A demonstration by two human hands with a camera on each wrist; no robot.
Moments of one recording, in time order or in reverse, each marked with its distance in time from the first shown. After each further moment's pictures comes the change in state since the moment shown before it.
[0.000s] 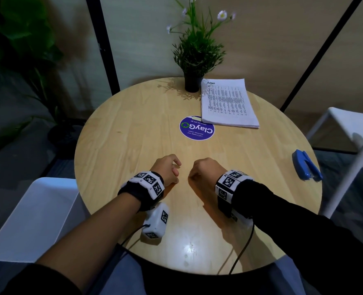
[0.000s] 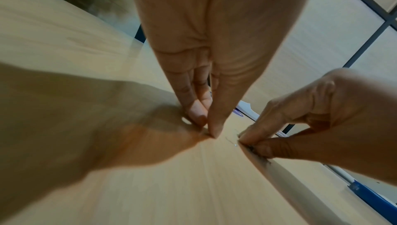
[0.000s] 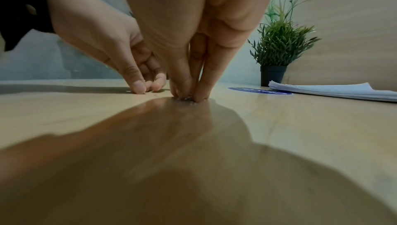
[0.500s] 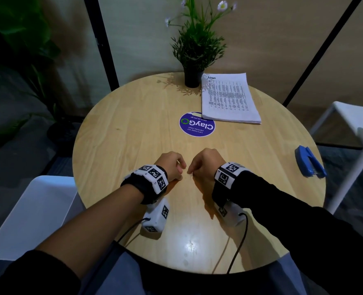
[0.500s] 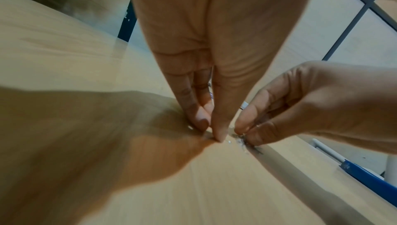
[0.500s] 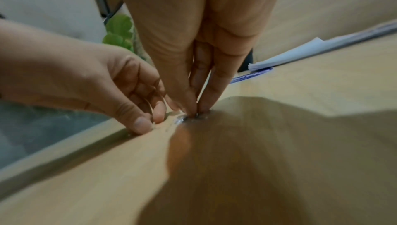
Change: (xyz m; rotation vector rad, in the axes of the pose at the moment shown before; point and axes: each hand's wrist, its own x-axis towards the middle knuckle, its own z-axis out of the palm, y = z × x) left_hand 0.009 0.012 0.002 0.107 -0.076 0.011; right_hand 0.012 0.005 -0.001 0.430 0.093 0.206
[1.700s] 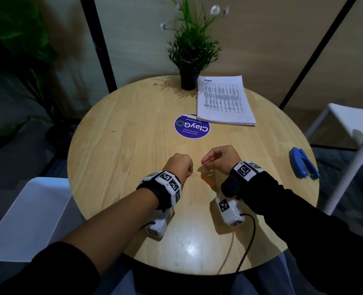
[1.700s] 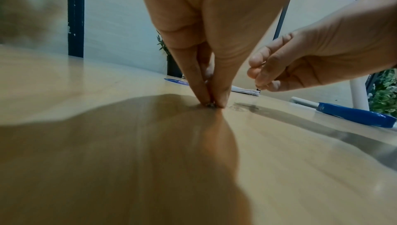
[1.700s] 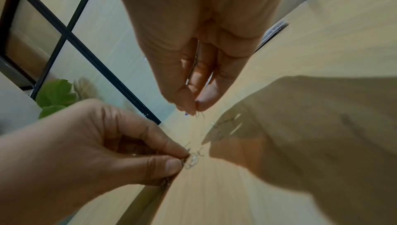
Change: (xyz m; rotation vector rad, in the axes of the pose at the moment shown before) left_hand 0.013 0.037 0.026 0.237 0.055 0.061; right_hand -0.015 0.049 -0.024 0.526 0.187 0.109
